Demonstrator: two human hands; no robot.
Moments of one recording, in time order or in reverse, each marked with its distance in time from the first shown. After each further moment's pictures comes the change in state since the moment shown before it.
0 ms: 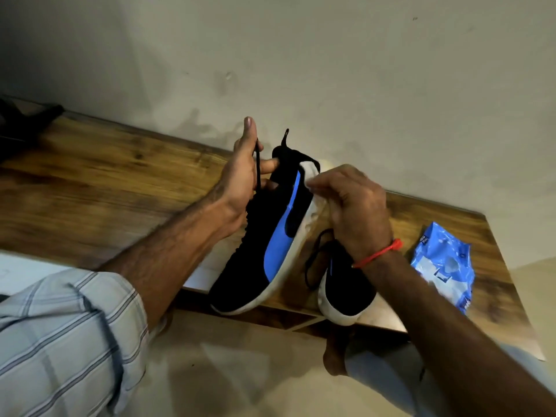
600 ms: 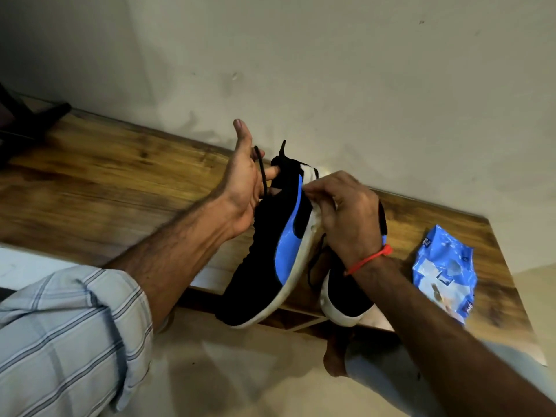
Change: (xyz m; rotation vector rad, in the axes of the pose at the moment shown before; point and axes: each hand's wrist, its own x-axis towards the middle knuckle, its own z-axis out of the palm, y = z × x) left_hand -0.006 0.004 0.000 -0.181 -0.002 -0.135; right_hand -0.007 -0.008 0.013 0.051 0.026 0.094
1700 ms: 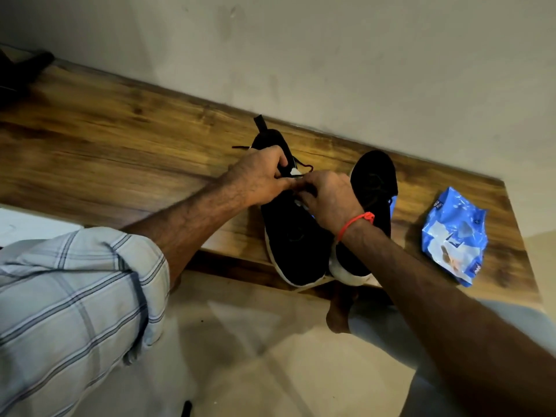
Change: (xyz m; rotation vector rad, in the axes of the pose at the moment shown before) left_hand 0.016 -0.053 -0.020 1.364 0.035 0.180; right_hand -0.028 0.015 0.036 -0.144 -0.526 0.243
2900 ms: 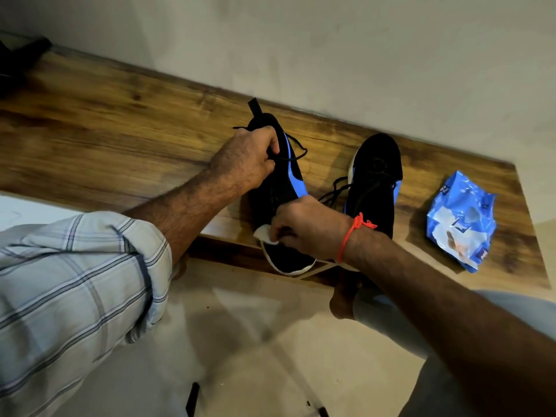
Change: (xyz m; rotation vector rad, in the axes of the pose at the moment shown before) left_hand 0.004 -0.028 -0.001 0.081 0.160 0.057; right_hand -0.034 -0.033 0.005 -0.102 -0.555 -0.371
